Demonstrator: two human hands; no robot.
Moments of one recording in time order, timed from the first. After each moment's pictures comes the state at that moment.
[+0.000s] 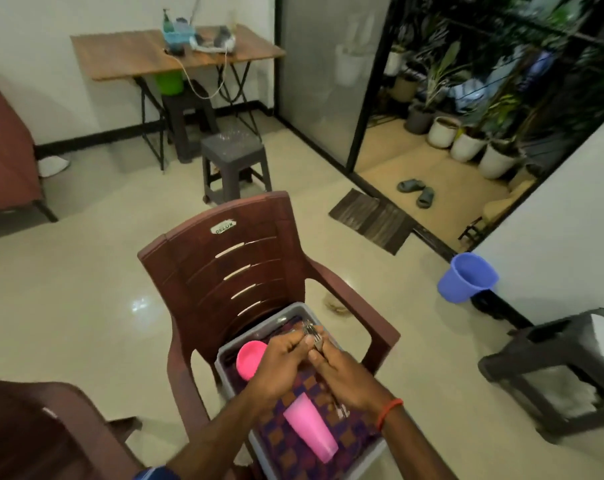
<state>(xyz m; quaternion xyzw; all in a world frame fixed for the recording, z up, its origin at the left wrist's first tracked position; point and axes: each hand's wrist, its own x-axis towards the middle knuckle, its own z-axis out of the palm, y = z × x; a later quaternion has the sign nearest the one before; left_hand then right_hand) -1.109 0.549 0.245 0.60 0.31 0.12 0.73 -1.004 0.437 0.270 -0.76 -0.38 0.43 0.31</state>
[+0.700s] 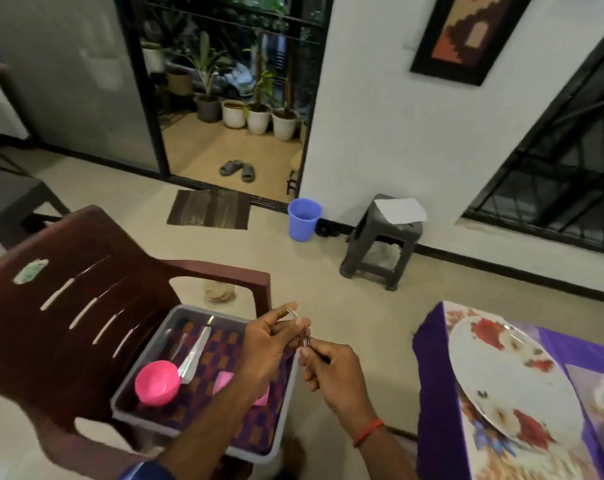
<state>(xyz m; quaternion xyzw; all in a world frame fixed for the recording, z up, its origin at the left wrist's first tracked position) -1.131 0.407 0.293 0.52 0.15 -0.04 0.84 -1.151 0.272 0.299 -0.83 0.02 0.12 0.55</state>
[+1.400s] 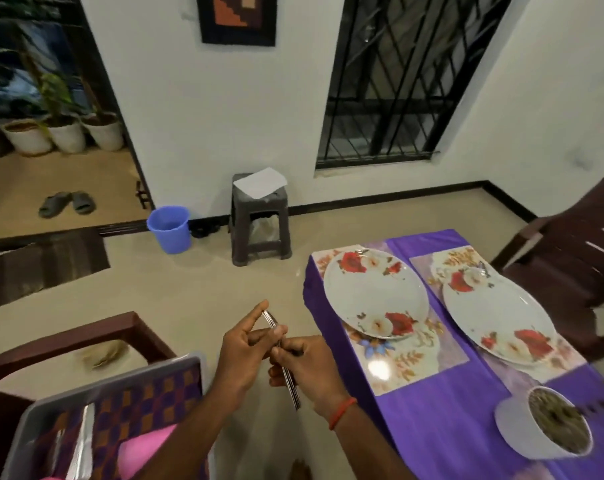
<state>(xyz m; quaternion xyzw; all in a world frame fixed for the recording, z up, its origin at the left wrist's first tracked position) -1.122 0.252 0.293 0.68 -0.05 -0.21 0.70 -1.190 0.138 0.305 -0.70 0.22 0.01 0.68</state>
